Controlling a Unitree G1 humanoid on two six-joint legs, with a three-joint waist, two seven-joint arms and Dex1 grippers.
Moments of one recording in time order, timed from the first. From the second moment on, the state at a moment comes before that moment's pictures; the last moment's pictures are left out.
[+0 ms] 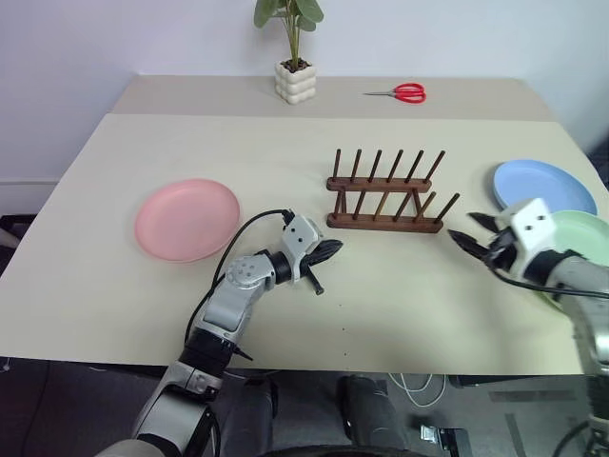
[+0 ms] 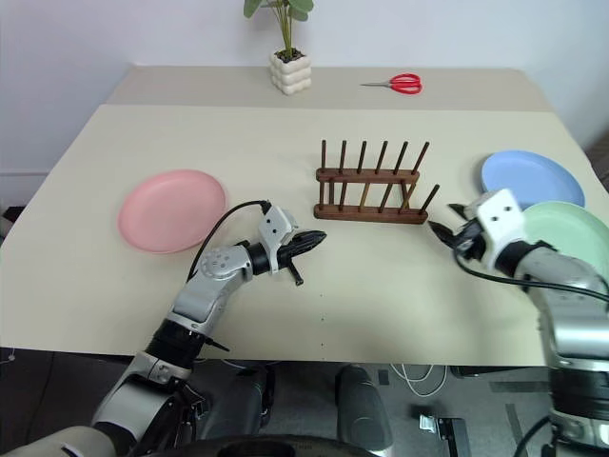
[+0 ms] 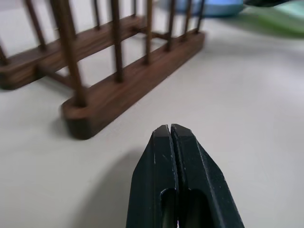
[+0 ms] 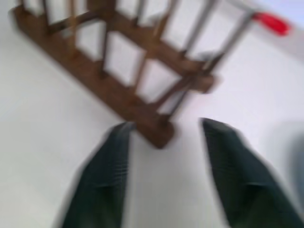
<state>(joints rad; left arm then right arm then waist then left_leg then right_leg) -0.42 0.14 -0.26 0.14 -0.14 0.17 -0.75 -0.05 -0.81 -0.39 -0.15 0.31 0.37 0.74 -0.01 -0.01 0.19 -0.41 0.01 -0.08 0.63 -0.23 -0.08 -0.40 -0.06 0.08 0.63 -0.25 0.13</state>
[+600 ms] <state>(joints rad) -0.45 0.10 -0.35 0.15 -0.23 0.16 -1.00 0.28 -0.81 -0.60 -0.29 0.31 0.63 0.65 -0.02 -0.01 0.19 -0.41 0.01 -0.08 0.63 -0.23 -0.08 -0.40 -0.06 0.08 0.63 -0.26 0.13</state>
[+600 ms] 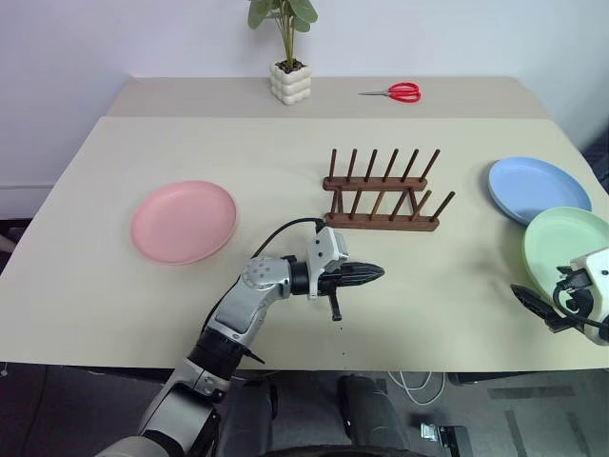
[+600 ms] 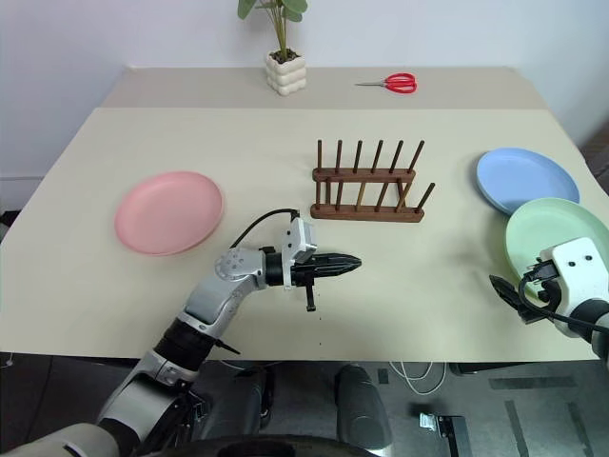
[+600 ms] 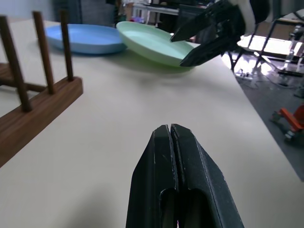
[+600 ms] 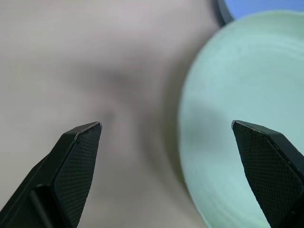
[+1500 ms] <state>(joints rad) -0.38 0.24 -0.26 -0.03 -0.27 0.24 -0.90 0.10 -0.86 -0.45 -0.34 0.34 0.43 0.82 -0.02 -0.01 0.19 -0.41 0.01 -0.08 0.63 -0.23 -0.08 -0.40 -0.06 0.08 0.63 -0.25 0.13</state>
